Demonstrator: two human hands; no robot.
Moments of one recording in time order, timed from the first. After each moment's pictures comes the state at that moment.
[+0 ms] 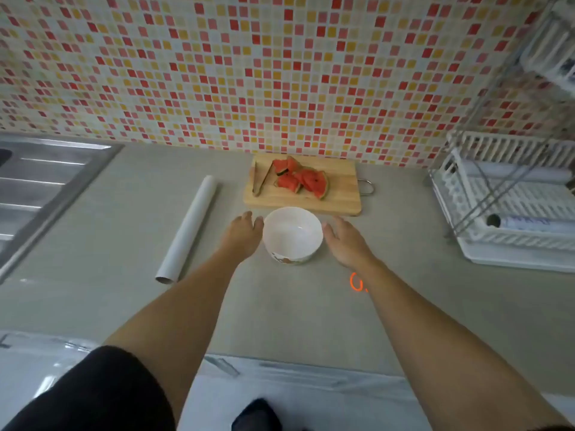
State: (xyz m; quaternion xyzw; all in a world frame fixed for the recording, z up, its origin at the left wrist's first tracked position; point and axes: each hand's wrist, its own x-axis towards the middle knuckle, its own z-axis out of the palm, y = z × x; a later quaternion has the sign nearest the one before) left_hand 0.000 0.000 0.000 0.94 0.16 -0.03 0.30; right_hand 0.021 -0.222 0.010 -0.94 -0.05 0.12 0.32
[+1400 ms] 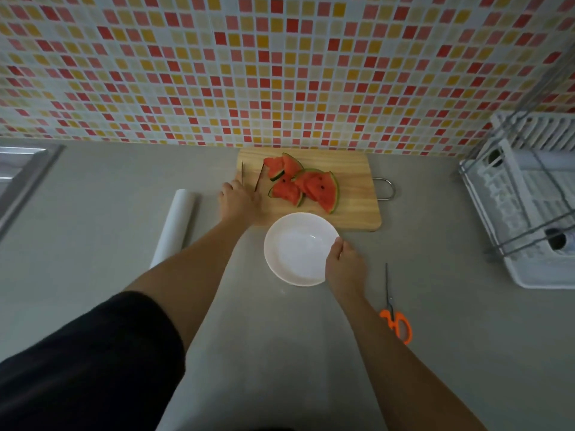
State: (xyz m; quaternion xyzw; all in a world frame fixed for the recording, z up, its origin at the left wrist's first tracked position) left_hand 0.184 0.032 -0.043 0.96 0.20 -0.05 0.21; right_hand 0.086 -0.167 -0.064 -0.90 0.17 -0.03 0.40
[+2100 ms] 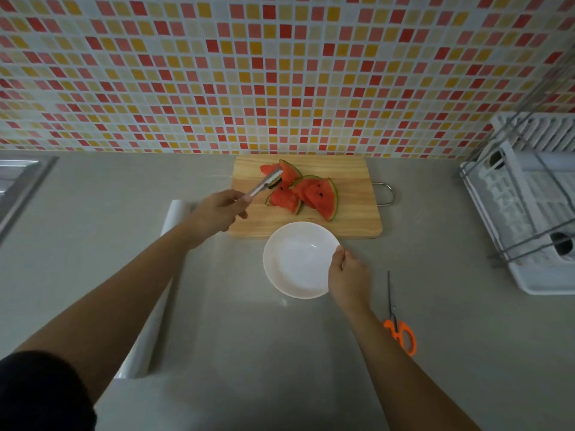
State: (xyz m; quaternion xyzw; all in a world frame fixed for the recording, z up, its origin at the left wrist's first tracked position) left_hand 0.162 0.077 0.002 0.85 0.10 -0.15 0.50; right_hand 0.089 -0.173 -0.062 -0.90 0.17 -0.01 0.41
